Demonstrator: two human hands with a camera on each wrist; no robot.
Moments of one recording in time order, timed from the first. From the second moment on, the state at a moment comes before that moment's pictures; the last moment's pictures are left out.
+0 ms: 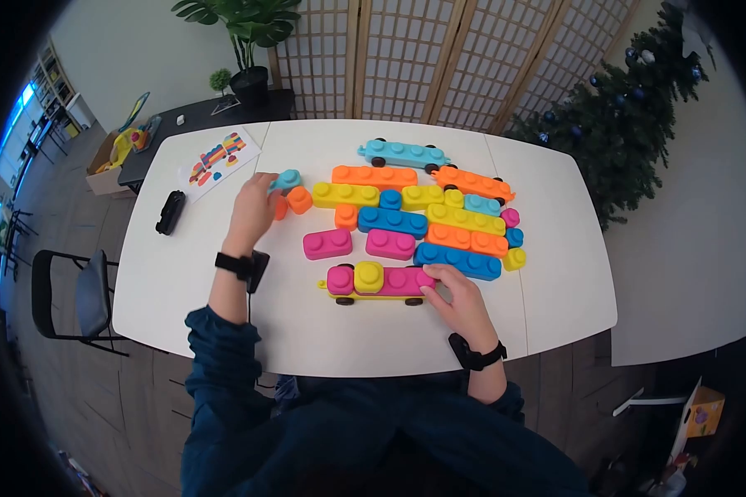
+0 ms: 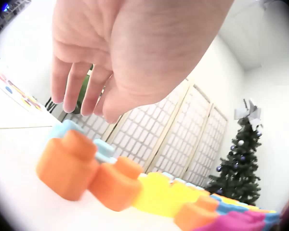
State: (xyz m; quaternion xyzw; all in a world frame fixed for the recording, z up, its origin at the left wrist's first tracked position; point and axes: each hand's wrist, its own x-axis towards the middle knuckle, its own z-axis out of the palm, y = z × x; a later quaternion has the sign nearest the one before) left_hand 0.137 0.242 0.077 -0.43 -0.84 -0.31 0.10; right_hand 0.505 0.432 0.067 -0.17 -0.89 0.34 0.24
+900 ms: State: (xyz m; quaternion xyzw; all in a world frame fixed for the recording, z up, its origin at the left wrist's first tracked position) left_hand 0.302 0.255 0.150 -0.60 -0.67 -0.43 -0.09; right_hand 0.487 0.427 0.118 -0.07 -0.89 0.32 0.32
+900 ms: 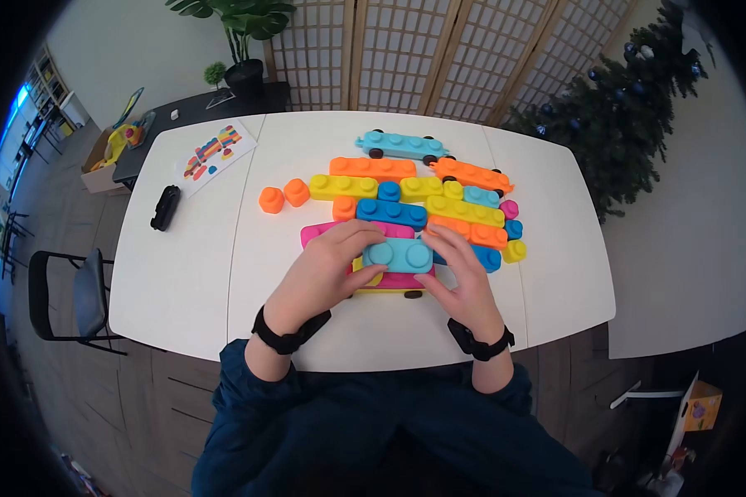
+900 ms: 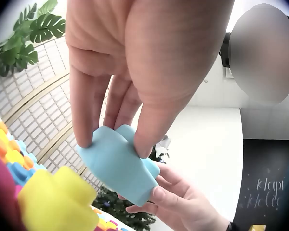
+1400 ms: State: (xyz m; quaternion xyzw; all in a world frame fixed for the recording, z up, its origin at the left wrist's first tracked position) left_hand 0.307 0.230 0.116 -0.57 -0.73 -0.36 -0.11; right_hand 0.513 0.447 0.085 -0.13 -0.83 0.43 0.33
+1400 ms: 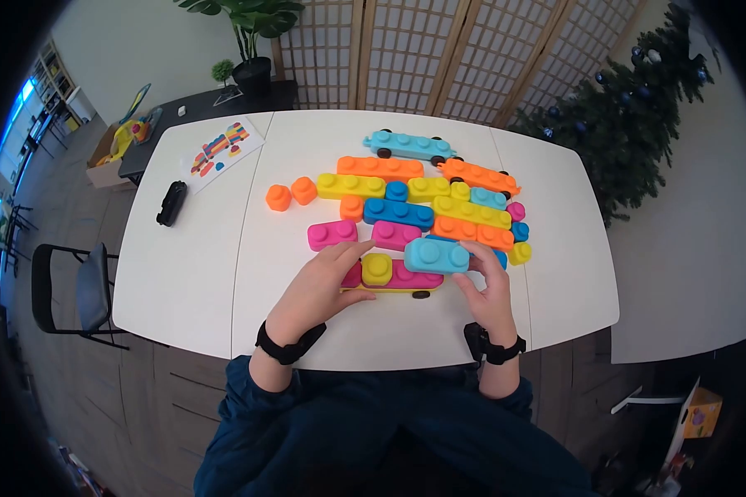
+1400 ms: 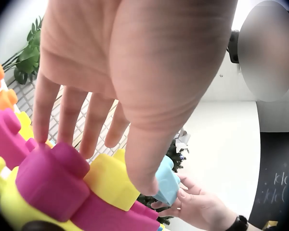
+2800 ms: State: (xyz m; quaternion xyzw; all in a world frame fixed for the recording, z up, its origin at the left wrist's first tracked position) left_hand 0.297 0.233 0.091 -0.53 -0.75 -0.39 -0.12; right_hand 0.483 0.437 0.066 -0.06 -0.86 0.44 0.26
